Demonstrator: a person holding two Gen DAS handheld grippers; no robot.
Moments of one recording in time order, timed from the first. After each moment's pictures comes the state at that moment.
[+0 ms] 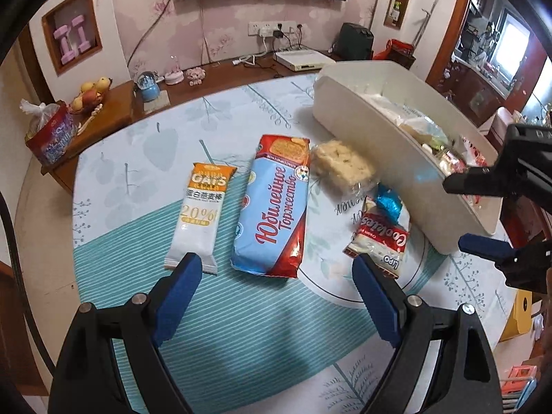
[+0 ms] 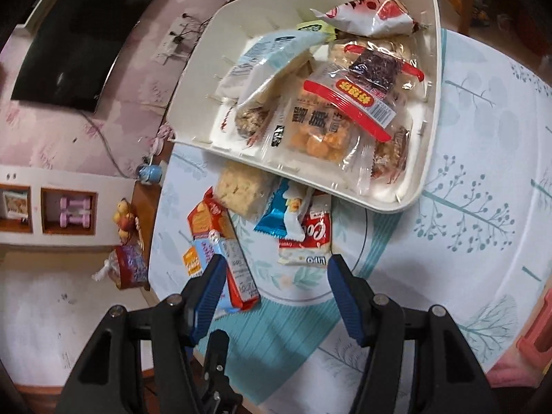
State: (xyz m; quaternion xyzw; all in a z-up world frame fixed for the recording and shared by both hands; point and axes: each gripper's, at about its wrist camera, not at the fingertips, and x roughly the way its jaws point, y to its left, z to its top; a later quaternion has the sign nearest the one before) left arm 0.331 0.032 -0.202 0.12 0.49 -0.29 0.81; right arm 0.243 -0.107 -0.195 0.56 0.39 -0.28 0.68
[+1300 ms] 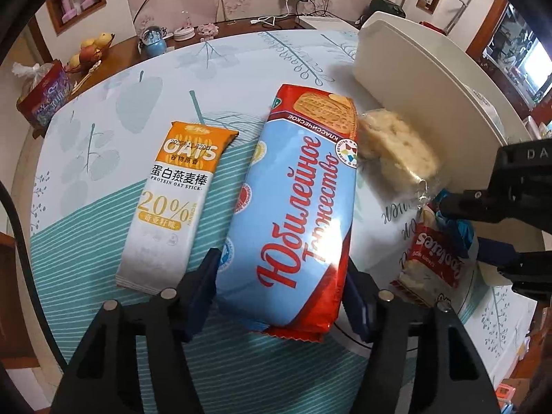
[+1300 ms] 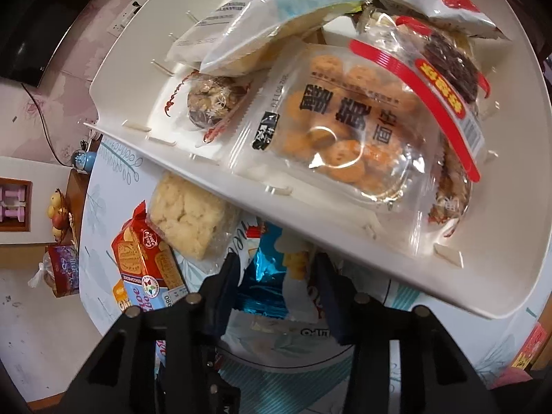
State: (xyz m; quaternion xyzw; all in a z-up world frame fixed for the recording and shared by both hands) left arm 0.385 -0.002 -0.276 0.10 0.56 -0.25 0.79; right arm 0.339 -0.120 -0.261 0.48 0.49 -0.35 0.65
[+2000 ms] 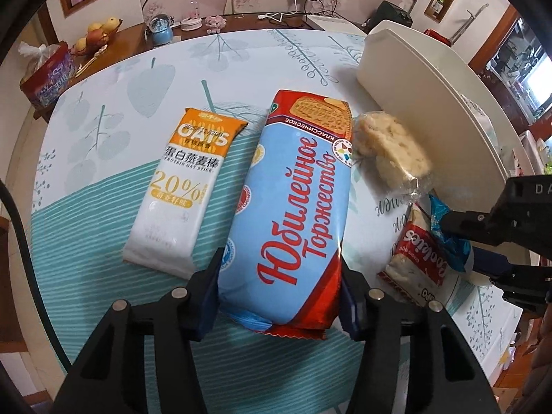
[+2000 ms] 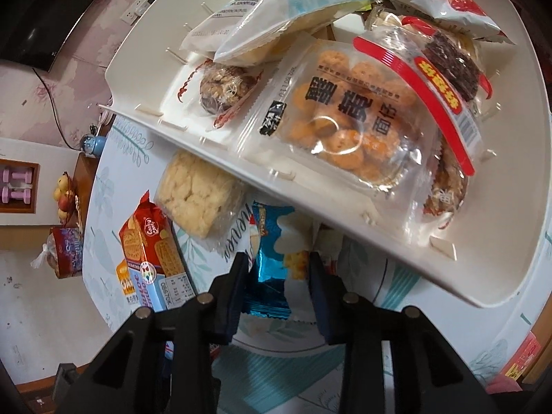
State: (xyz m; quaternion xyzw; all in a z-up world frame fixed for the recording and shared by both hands) left arm 0.376 0.010 -0.267 0.06 0.57 -0.24 0.78; right arm 0.315 -0.119 -0.250 0.47 0.50 -0.31 0.66
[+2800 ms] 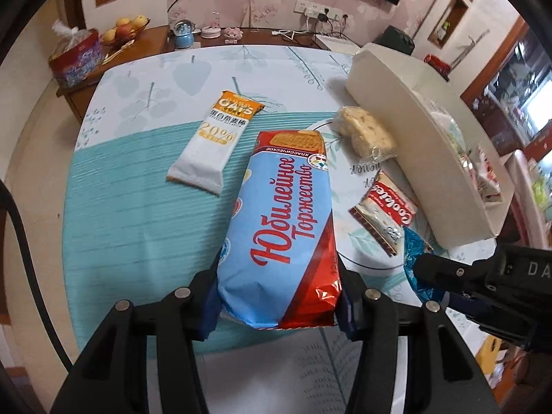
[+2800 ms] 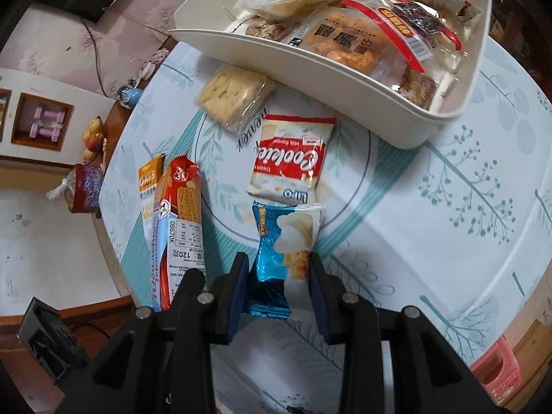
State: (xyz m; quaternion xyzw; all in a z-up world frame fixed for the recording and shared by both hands) left arm 0.299 0.063 -0.227 0.01 0.55 -0.23 0.80; right arm 0.241 -0.049 -0.220 0.44 0.52 -0.22 0.70
